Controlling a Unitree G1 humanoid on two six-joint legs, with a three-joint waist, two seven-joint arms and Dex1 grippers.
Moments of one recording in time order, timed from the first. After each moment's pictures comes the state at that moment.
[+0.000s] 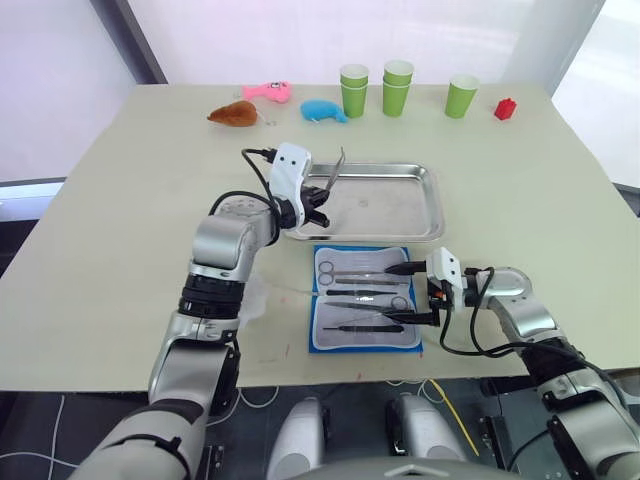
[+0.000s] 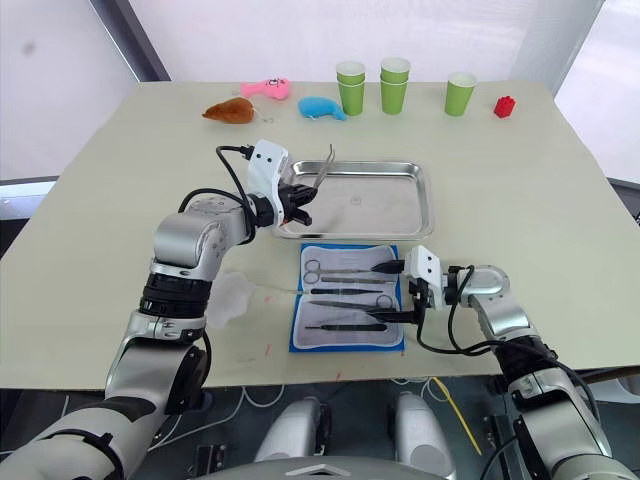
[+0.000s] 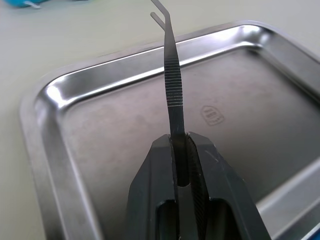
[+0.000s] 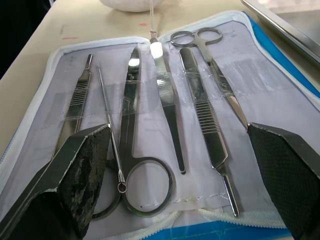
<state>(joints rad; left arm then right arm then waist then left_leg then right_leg) -0.77 0.32 -0.03 0.13 -0.25 0.88 -0.33 -0.43 -0.43 0.26 0.43 0.23 -0.12 1.28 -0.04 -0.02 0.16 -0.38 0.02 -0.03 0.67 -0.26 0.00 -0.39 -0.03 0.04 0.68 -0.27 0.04</state>
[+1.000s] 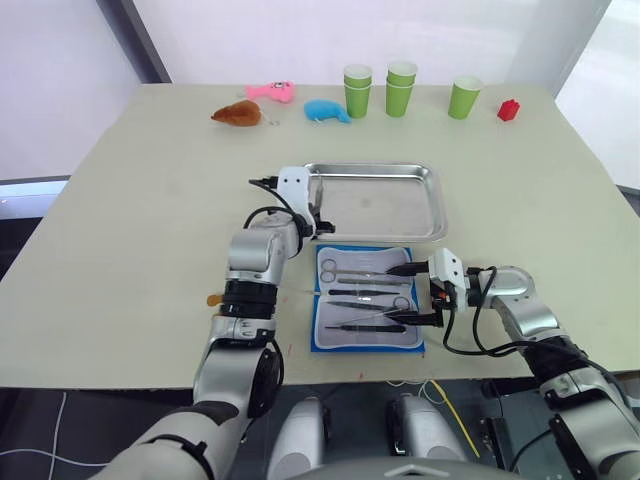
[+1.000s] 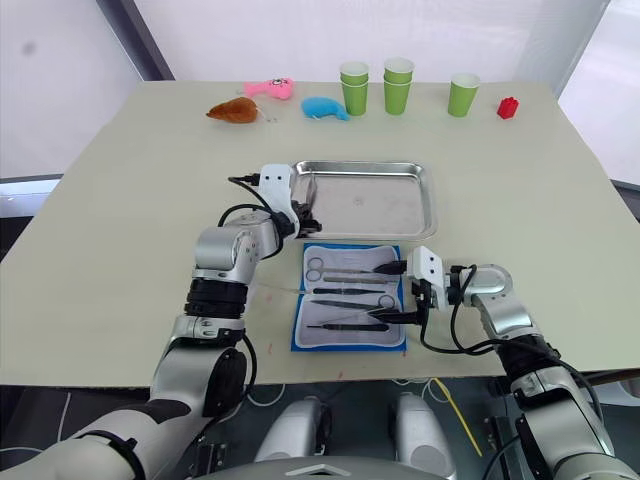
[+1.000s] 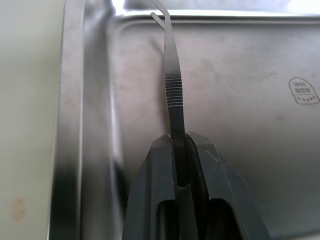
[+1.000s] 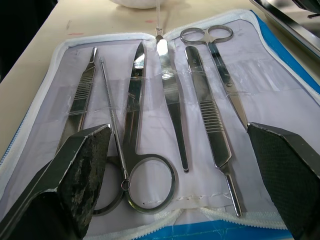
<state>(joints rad) -0.77 0.13 0.11 0.27 -0.18 0.92 -0.04 -0.43 -0.44 0.26 0.43 0.23 -0.12 1.29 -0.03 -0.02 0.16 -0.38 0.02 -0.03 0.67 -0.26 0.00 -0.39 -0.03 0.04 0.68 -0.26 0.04</state>
